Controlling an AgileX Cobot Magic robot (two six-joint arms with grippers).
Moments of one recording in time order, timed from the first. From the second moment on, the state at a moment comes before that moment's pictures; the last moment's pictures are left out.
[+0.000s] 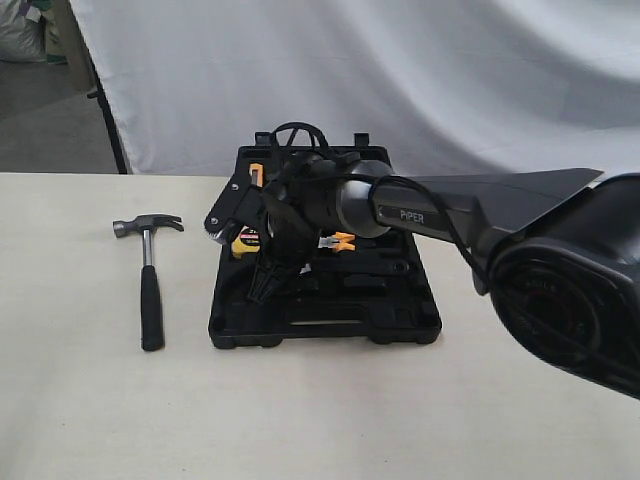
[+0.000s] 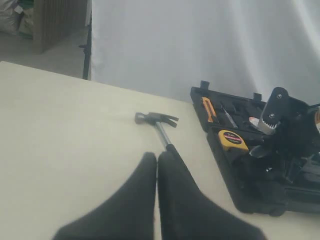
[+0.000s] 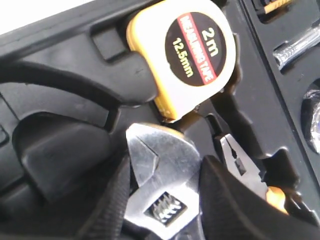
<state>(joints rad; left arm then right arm) 0.13 0.00 -0.01 0.02 0.10 -0.31 0.83 2.38 -1.87 -0.43 0.63 -0.18</state>
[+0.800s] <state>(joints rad) 0.13 0.00 -0.01 0.02 0.10 -0.31 0.83 2.35 -1.88 -0.46 0.67 -0.04</state>
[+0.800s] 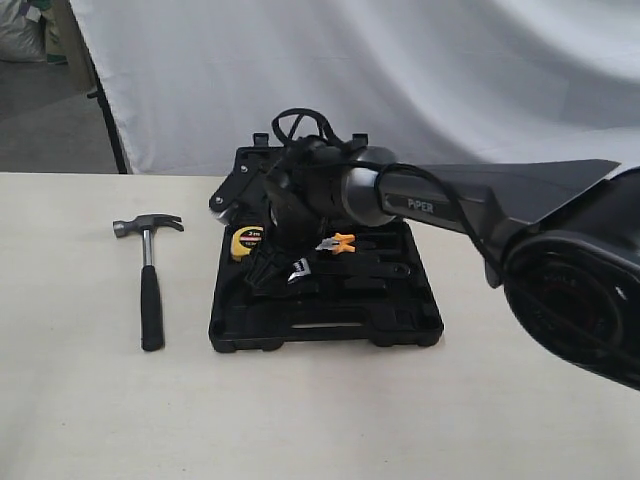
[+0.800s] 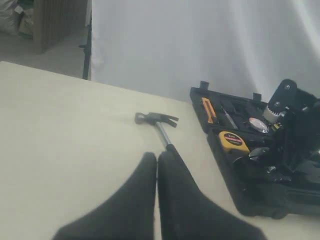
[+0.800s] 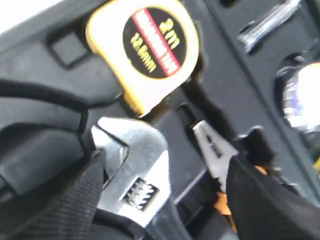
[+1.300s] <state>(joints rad) 0.13 0.00 -0.01 0.02 0.10 -0.31 0.82 2.39 -1.88 -0.45 0.57 0.19</state>
